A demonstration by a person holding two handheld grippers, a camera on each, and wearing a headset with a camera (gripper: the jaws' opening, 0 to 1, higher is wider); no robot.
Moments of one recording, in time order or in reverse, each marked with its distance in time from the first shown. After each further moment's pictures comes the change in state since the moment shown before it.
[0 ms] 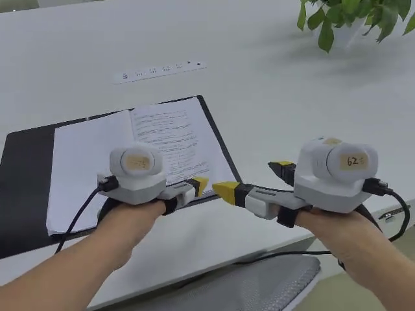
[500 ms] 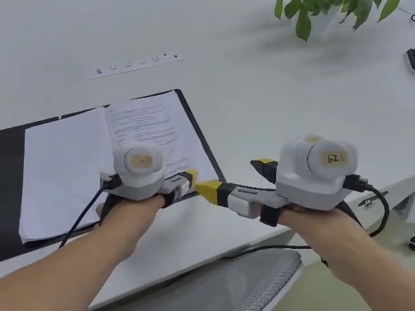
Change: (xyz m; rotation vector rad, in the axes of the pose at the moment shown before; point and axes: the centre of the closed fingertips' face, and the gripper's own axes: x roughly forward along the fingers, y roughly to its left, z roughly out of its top) left arm 0.037 -0.009 -0.002 0.046 -0.014 0.023; right arm -0.001 -0.004 -0.005 0.028 0.005 -0.006
